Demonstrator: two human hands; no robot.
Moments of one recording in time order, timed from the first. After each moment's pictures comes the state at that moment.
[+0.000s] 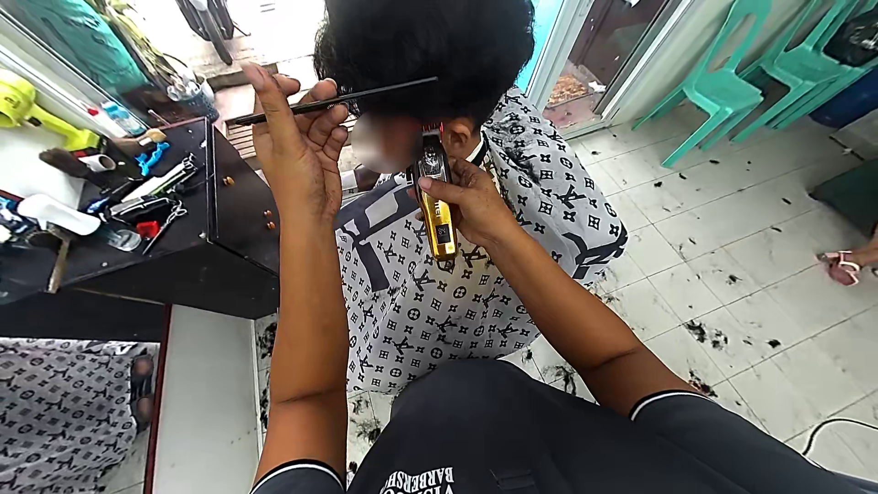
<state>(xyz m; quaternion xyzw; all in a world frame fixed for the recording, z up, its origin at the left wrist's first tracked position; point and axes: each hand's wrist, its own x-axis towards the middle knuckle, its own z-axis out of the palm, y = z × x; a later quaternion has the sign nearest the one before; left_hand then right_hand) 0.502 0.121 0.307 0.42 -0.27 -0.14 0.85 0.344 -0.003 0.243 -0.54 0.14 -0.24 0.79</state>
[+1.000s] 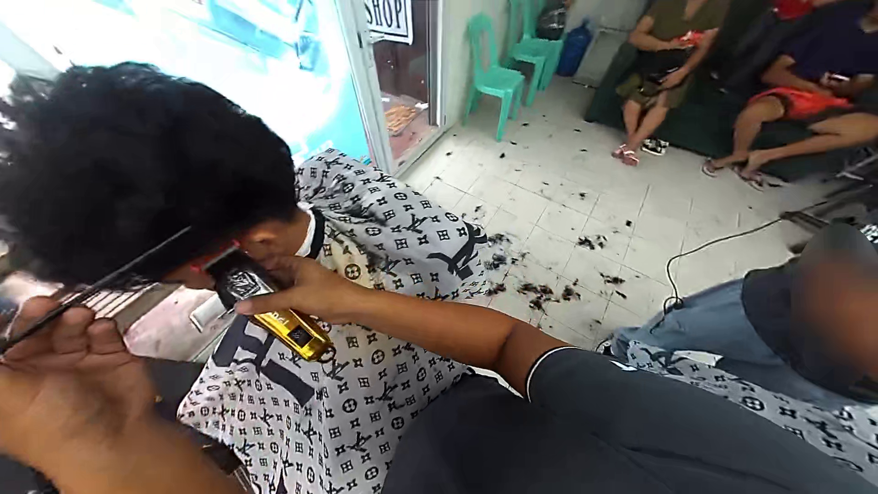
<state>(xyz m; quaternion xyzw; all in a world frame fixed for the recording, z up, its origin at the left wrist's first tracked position) 0.548 0.126 0.259 0.47 -0.29 -0.18 0.81 0.342 -0.003 0.247 -0.56 0.12 -0.25 0.78</state>
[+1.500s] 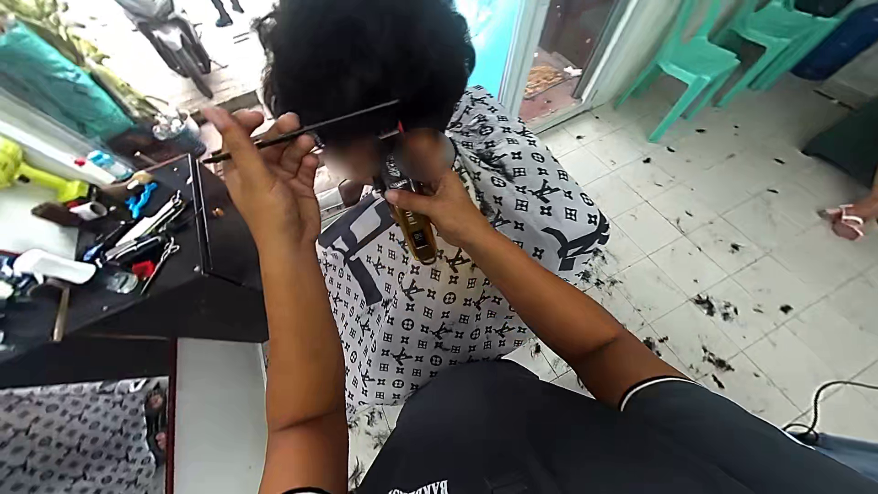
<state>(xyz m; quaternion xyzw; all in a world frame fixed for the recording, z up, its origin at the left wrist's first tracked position) 0.492 0.113 0.309 0.45 -0.29 -0.13 0.84 0.346 -0.014 0.238 -0.60 0.08 -0.30 0.74</state>
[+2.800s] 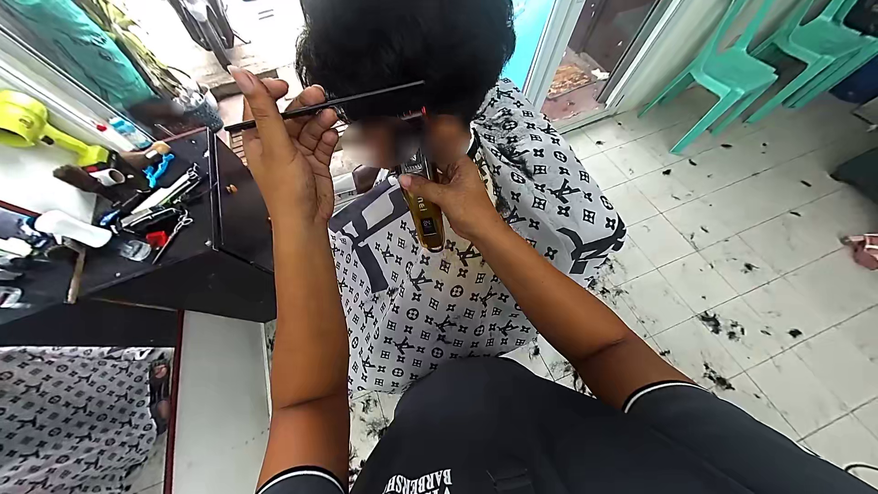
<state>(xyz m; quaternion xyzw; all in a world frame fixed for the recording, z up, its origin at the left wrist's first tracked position) 0.494 0.115 0.311 0.45 -0.27 -0.13 0.84 0.351 -0.008 0.239 -0.61 0.10 -0.32 0.72</state>
